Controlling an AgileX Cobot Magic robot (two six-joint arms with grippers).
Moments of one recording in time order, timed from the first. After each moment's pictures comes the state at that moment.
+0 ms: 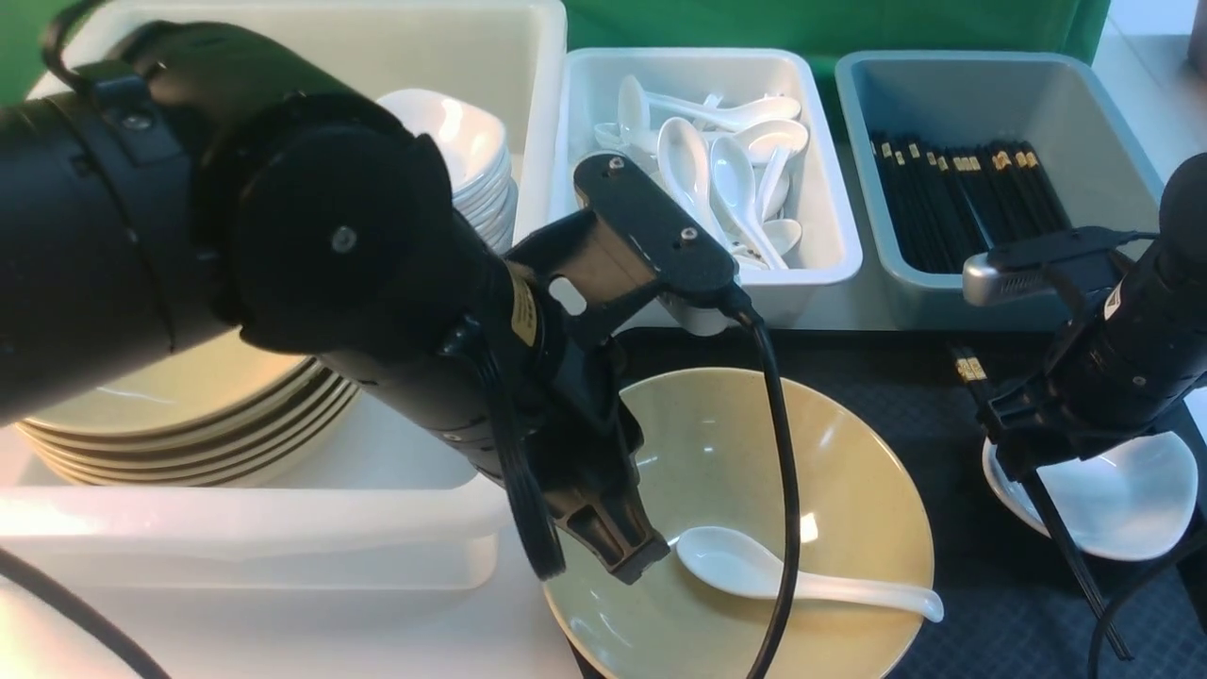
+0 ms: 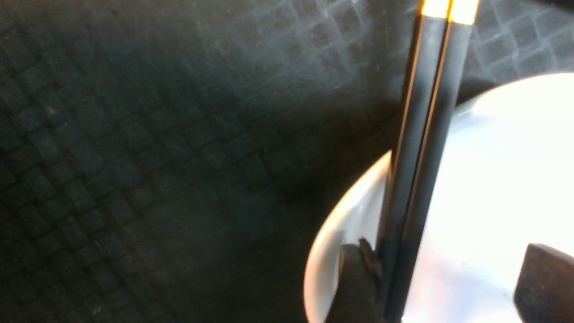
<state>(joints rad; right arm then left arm) 0.14 1.69 -1.06 -0.02 0.83 -0.04 -0.81 1.42 -1.21 -0.08 0.99 0.22</state>
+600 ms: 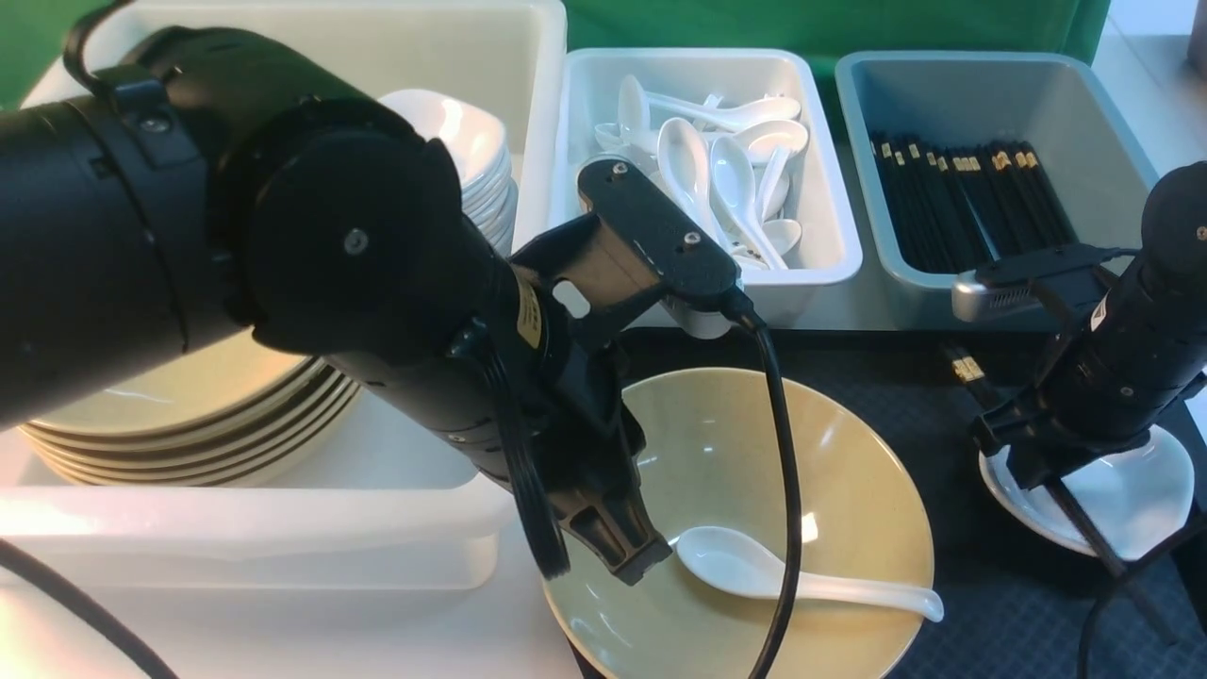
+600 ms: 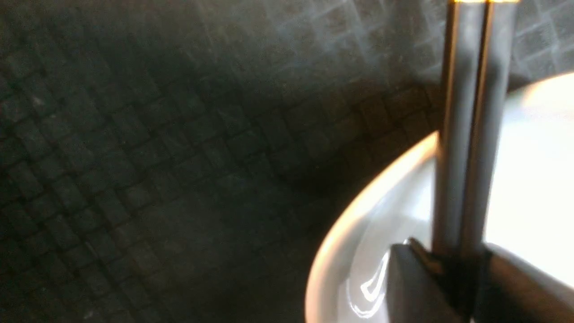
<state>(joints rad) 0.13 1.73 -1.06 0.00 0.82 -0.07 -0.81 1.42 -1.21 -0.08 0.99 0.22</state>
